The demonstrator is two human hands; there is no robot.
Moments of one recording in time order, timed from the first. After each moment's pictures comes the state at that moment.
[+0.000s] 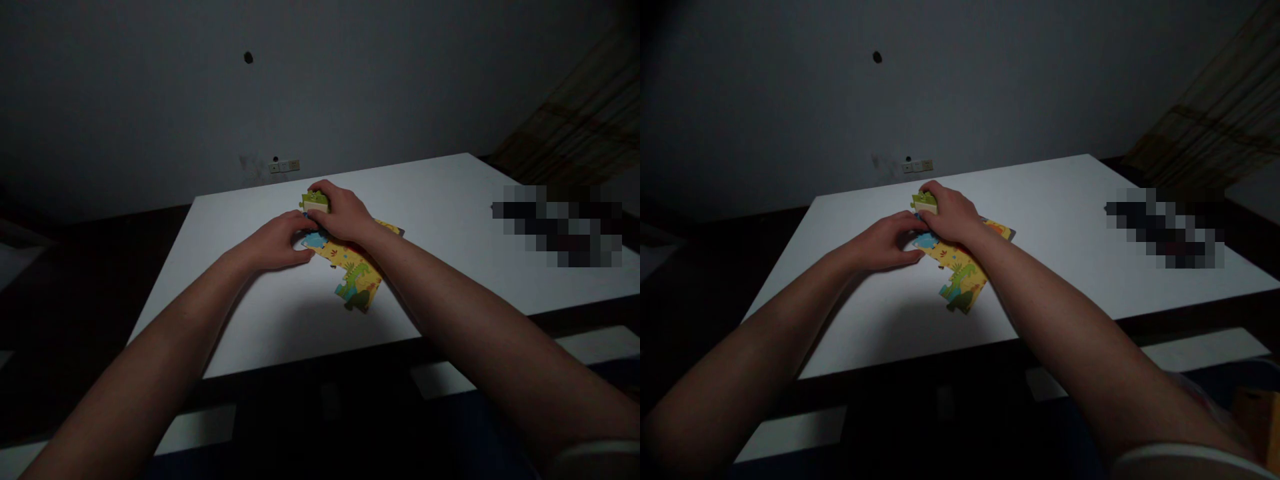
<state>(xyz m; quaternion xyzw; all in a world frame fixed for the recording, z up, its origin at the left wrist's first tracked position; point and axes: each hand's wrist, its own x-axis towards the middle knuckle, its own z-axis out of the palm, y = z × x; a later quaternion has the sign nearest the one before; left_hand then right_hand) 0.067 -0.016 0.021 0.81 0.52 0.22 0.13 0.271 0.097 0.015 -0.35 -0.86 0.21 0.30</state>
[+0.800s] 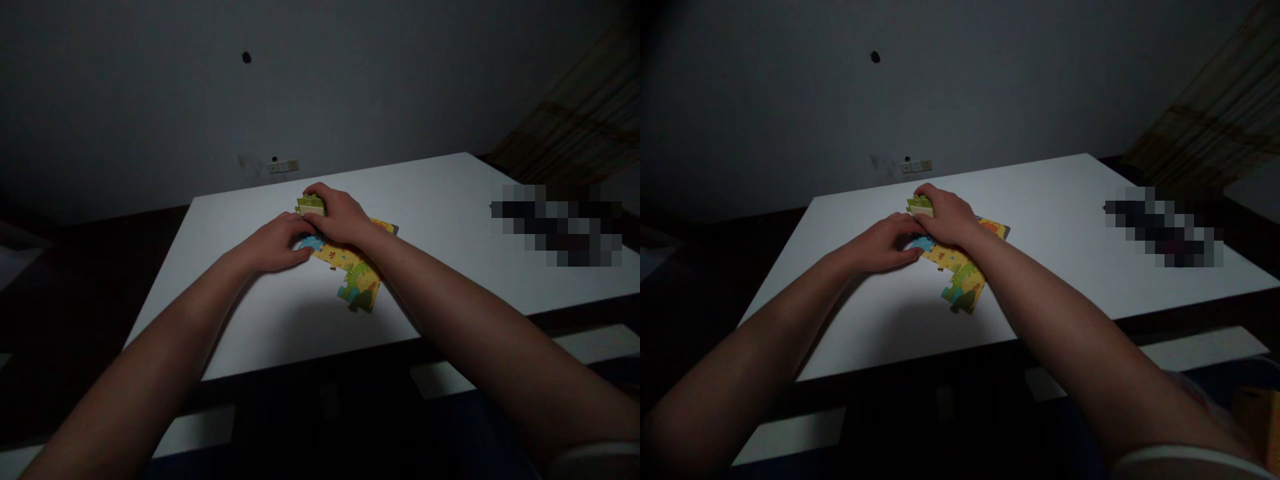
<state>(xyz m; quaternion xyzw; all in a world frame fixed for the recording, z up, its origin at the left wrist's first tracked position) 0.069 -0.016 0.026 0.83 0.50 0.20 0.12 0.271 0.094 0.018 -0.33 -0.87 0.21 0.29</state>
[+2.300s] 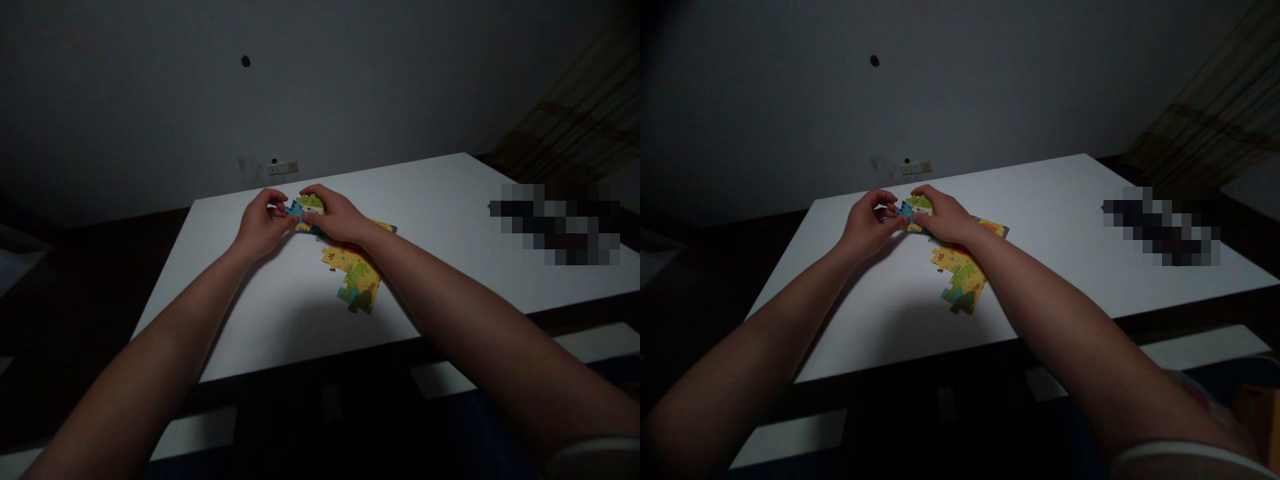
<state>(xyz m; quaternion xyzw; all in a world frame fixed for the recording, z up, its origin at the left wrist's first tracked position) 0.053 0.006 0.003 0.58 0.62 0.49 0.18 0.266 0.105 0.008 -0.27 -0.84 0.34 0.33</state>
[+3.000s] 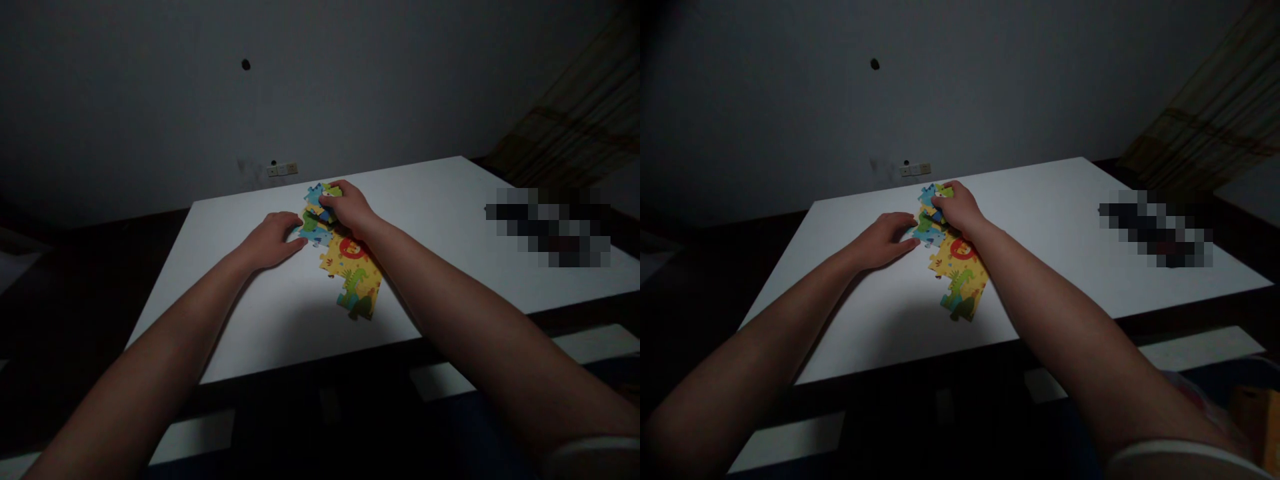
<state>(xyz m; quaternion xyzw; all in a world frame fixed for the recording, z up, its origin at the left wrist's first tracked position) 0.047 -0.001 0.000 0.77 0.59 0.22 0.09 0.265 0.135 -0.004 -0.43 -0.69 0.44 0.38</state>
